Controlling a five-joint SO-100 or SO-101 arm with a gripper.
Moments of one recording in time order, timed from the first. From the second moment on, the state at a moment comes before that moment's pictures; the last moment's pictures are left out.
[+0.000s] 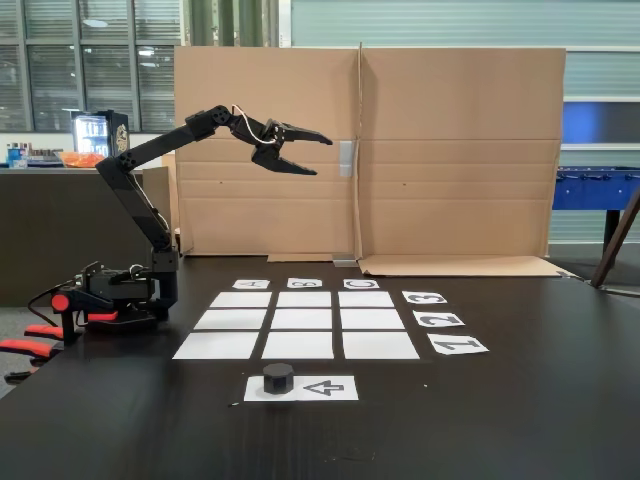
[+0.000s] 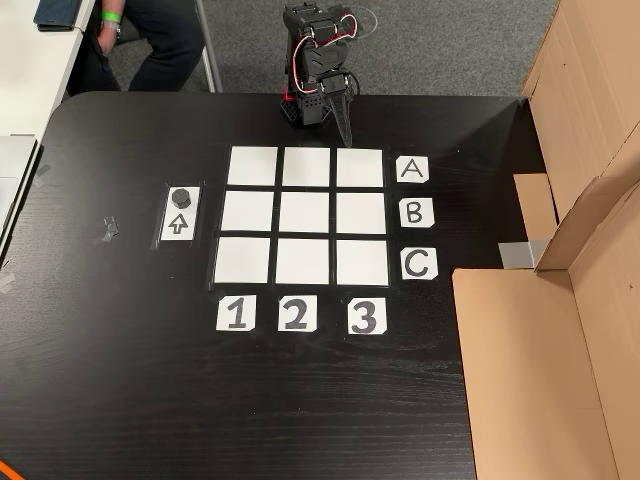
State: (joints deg) arm -20.2 120.8 96.3 52.9 10.8
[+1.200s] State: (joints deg) arm -2.6 109.1 85.2 61.8 11.7
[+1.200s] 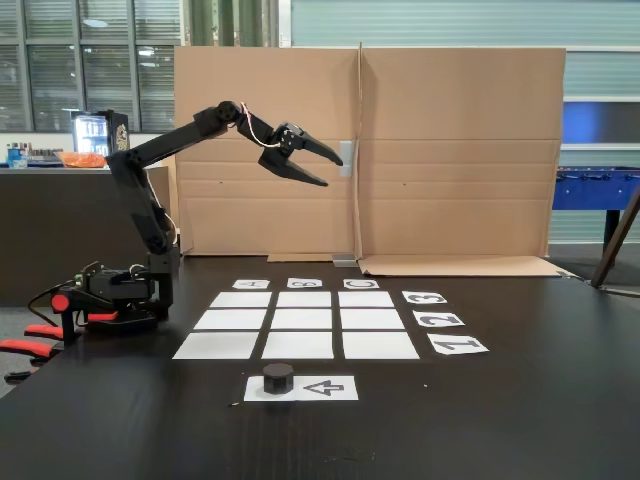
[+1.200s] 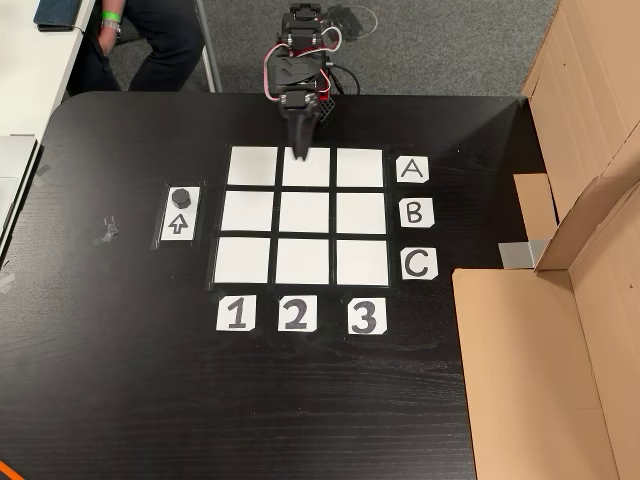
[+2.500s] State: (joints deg) arm 33.5 61.6 64.3 69.5 -7.5
